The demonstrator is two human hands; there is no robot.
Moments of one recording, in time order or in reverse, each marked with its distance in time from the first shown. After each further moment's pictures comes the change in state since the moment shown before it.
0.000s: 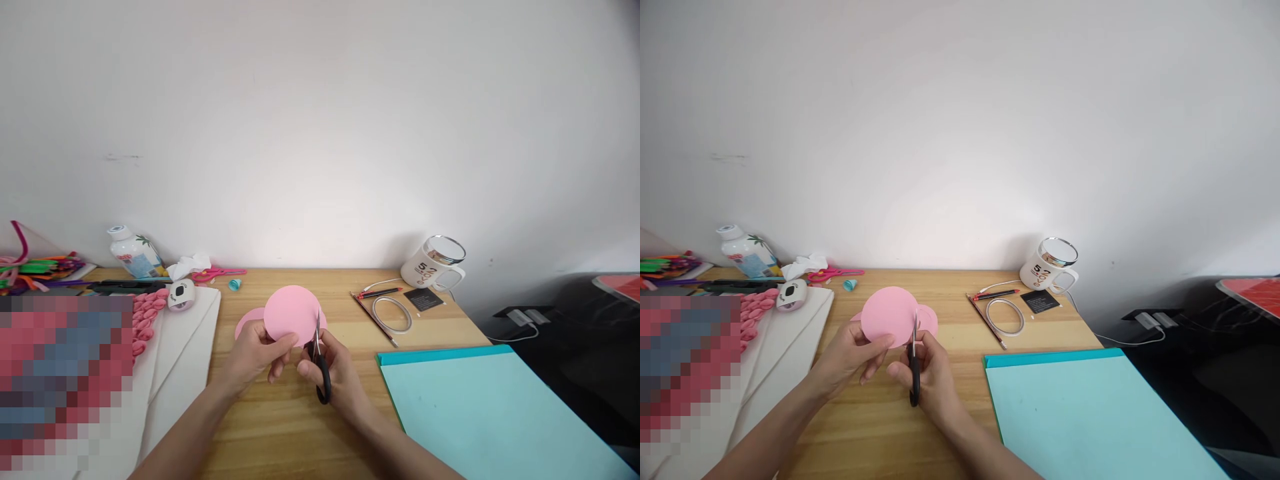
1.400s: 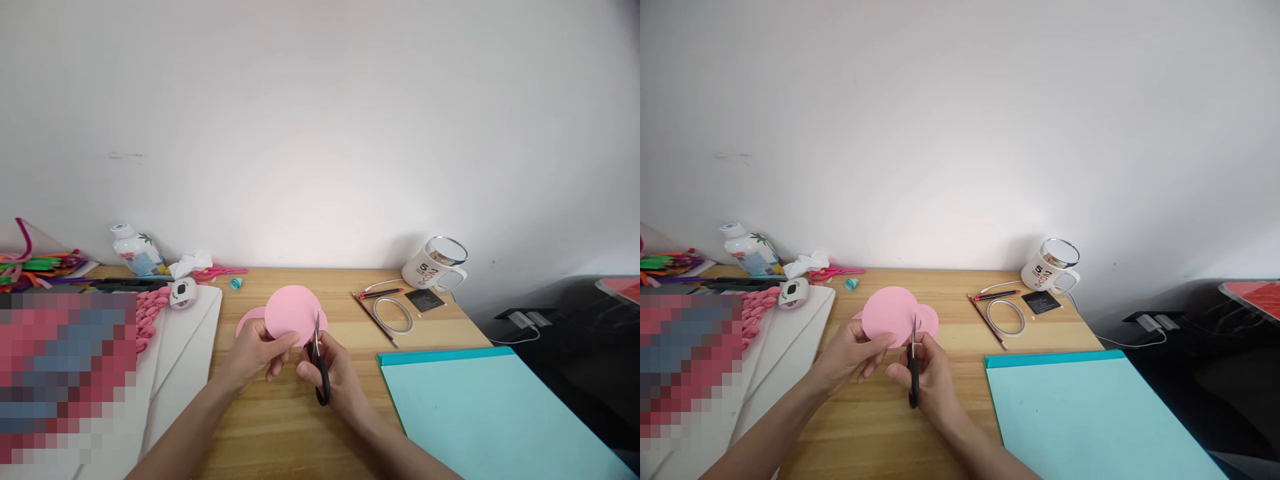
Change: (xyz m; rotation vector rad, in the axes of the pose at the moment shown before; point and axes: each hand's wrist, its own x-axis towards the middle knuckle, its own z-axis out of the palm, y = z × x) left_hand 0.003 -0.012 -0.006 0.005 -0.009 -0.036; right_hand -0.002 -0.001 0.002 -0.042 0.001 0.008
